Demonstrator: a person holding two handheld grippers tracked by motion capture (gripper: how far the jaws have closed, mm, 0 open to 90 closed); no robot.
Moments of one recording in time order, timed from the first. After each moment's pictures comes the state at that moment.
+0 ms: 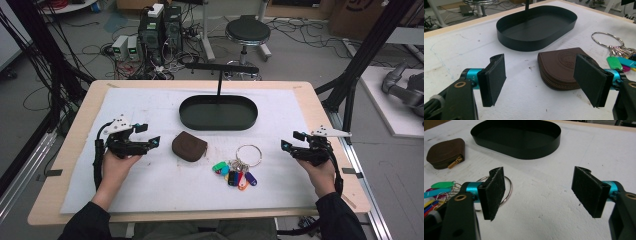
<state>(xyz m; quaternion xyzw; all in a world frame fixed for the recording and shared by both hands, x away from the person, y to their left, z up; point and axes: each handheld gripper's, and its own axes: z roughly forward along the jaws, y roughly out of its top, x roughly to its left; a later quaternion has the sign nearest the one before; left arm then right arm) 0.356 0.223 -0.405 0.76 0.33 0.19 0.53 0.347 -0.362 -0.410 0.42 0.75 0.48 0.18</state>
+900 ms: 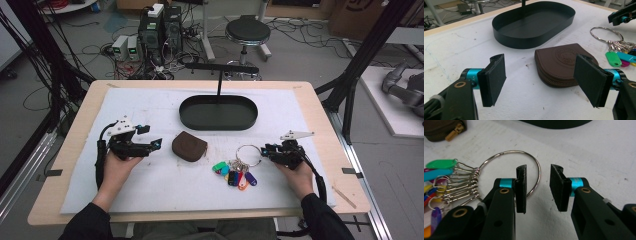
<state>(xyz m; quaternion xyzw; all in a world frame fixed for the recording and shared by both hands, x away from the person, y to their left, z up) 0.354 0.217 -0.407 0.77 0.32 0.18 0.52 0.357 -0.299 -0.440 0.42 0.80 0.40 0.13</state>
